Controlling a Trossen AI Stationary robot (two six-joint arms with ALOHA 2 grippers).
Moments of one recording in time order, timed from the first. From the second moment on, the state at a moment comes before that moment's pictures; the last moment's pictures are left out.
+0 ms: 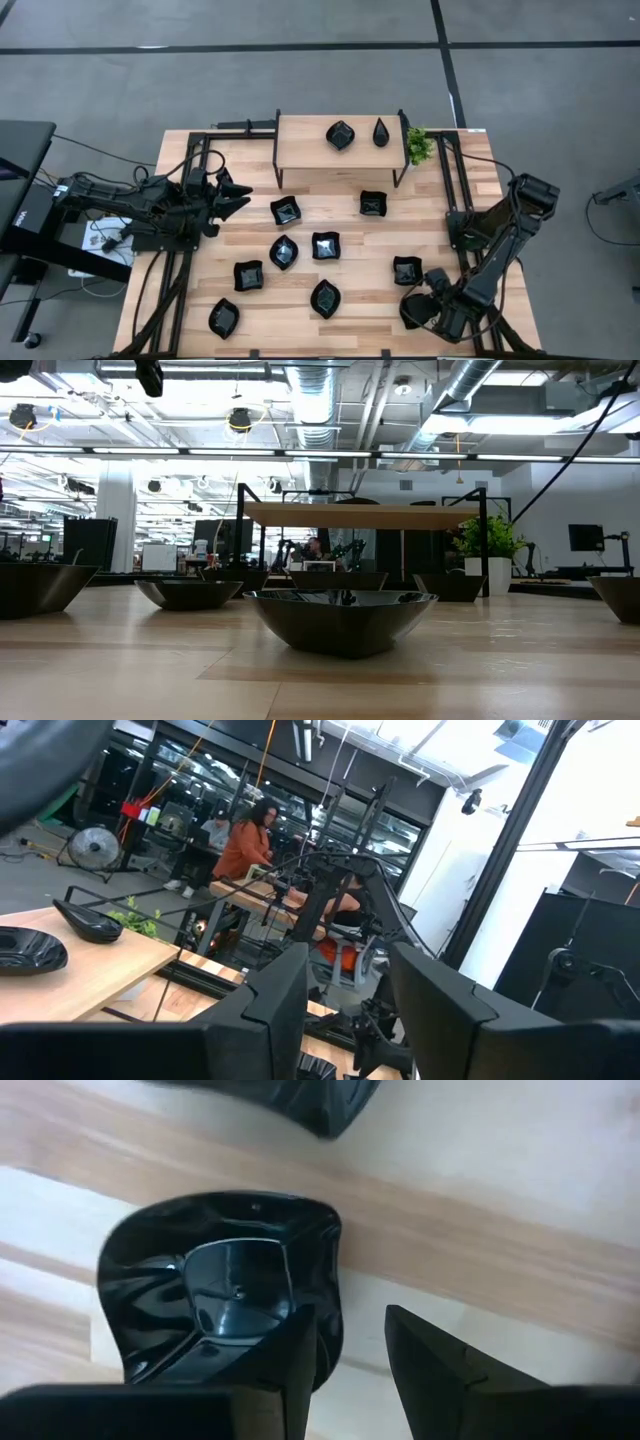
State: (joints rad) left arm -0.20 0.53 0.41 0.39 -0.24 -0.32; right arm 1.05 1.49 0.85 -0.75 0.09 2.34
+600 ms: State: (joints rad) left arm -0.20 0.53 0.41 0.40 -0.24 -0.32; right arm 1.07 1.49 0.81 -0.67 0.11 2.33
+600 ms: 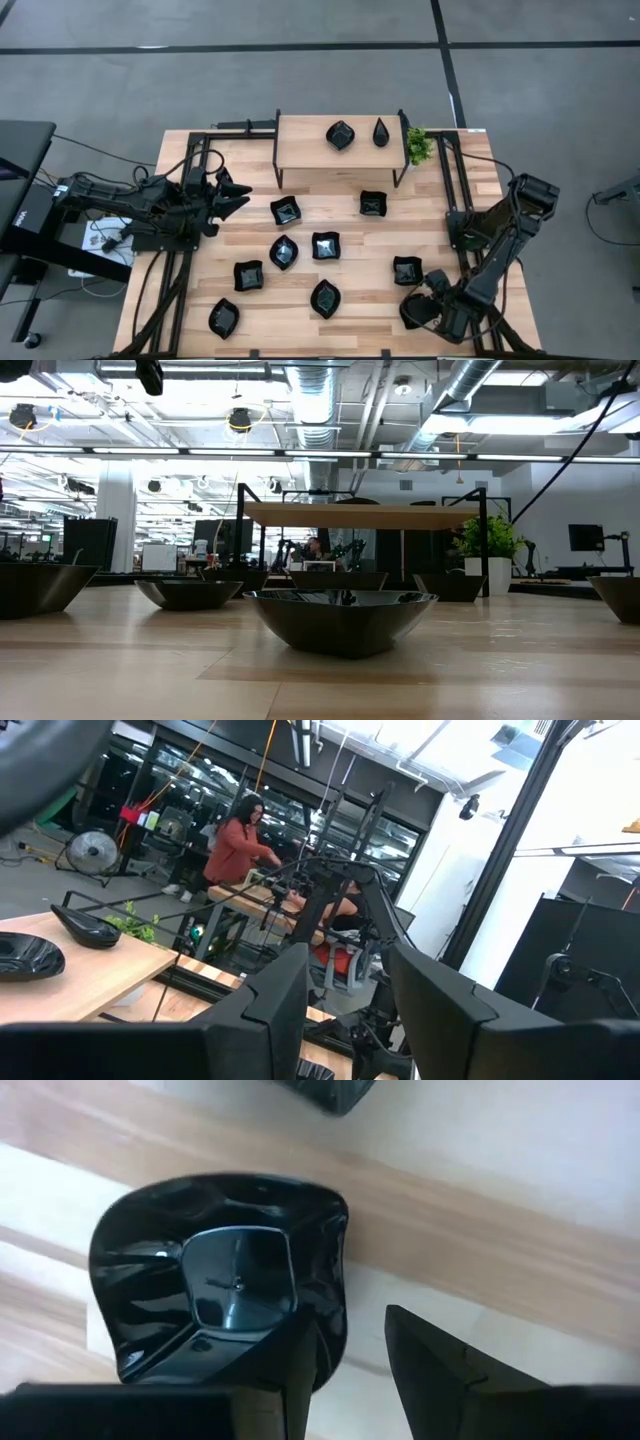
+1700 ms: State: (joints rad) left arm -0.20 0.53 0.41 0.41 -0.24 -0.32; right arm 1.07 1.49 0.78 -0.57 0.11 2.32
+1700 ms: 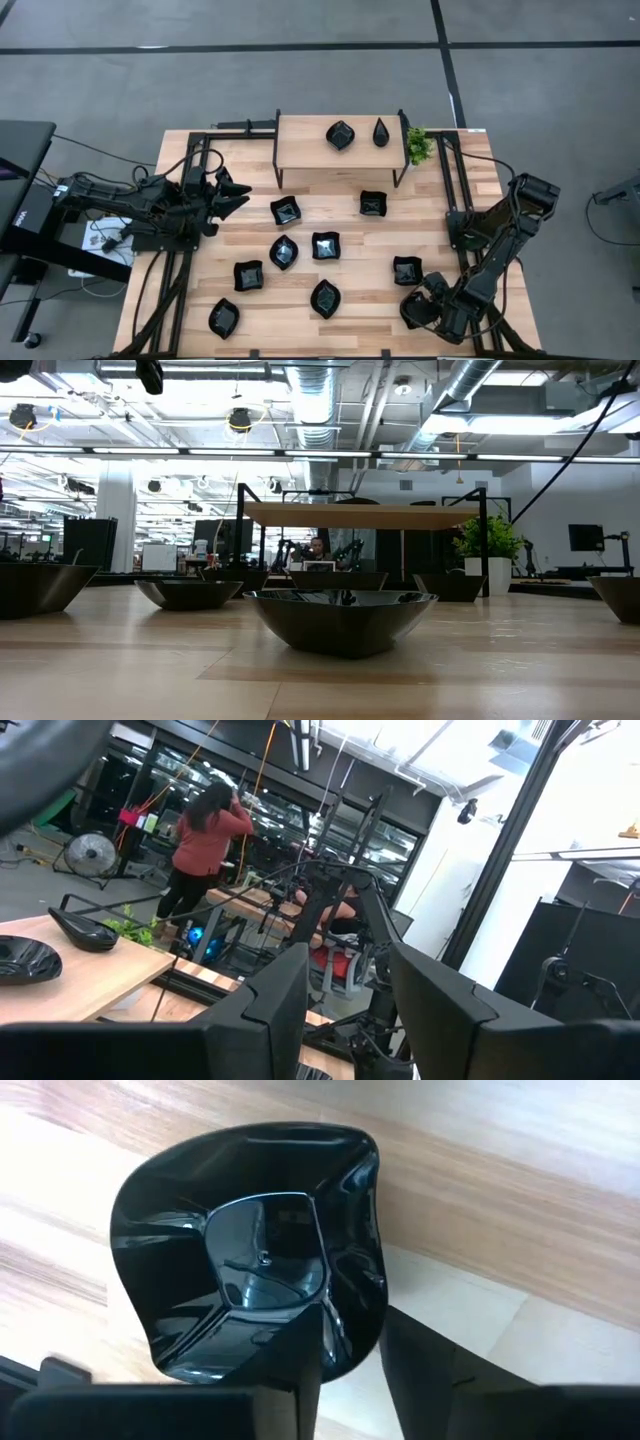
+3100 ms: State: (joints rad) left arm -0.20 0.53 0.41 0.41 -0.24 -0.32; right arm 0.97 1.29 1.00 -0.72 0.50 2.05
